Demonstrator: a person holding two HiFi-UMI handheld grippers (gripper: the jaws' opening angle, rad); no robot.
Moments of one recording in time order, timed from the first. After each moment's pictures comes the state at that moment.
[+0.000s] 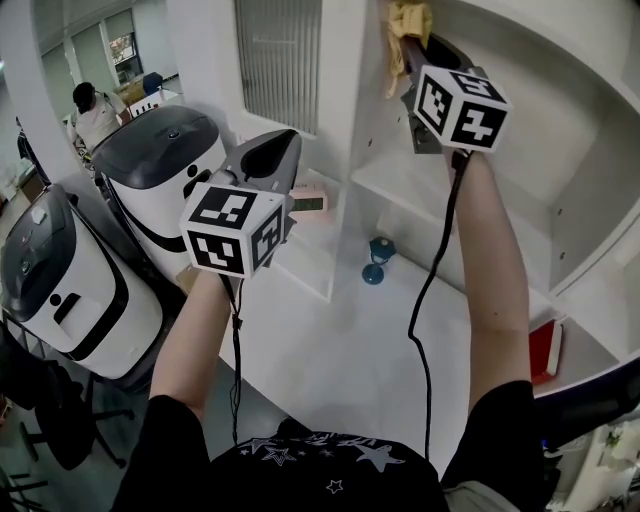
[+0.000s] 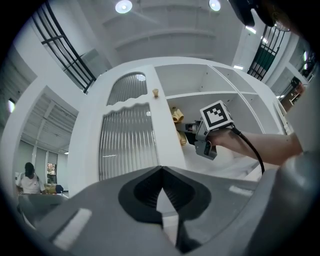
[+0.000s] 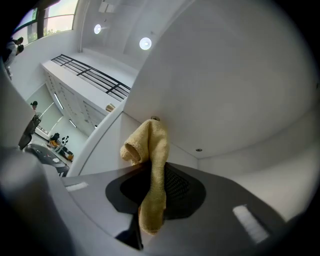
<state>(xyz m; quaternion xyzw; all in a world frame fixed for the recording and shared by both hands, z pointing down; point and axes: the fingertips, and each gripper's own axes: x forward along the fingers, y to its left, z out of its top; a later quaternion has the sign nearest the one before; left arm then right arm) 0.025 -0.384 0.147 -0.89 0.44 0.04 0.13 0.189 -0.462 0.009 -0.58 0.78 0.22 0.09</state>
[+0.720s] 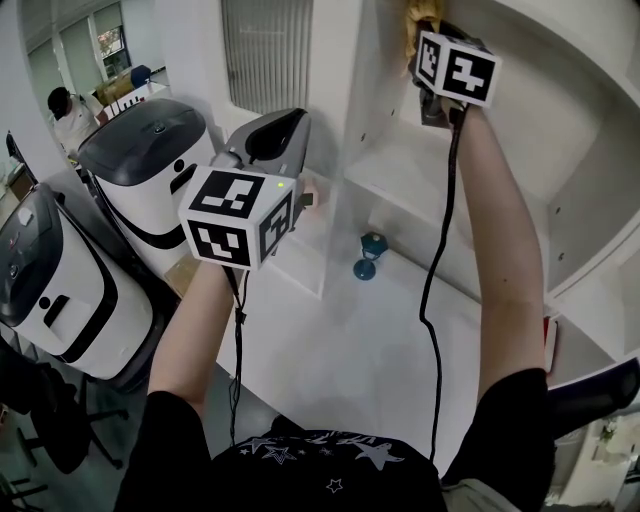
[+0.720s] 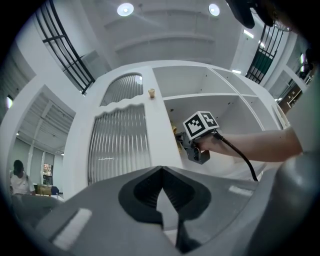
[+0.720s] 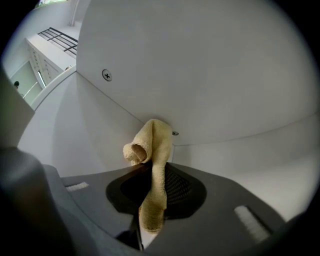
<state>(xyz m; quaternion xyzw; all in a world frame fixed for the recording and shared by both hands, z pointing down) 0.048 -0.393 0.130 -0.89 0.43 0.06 0.14 0.243 -0.524 0.003 -0.68 0.71 0.18 0.03</state>
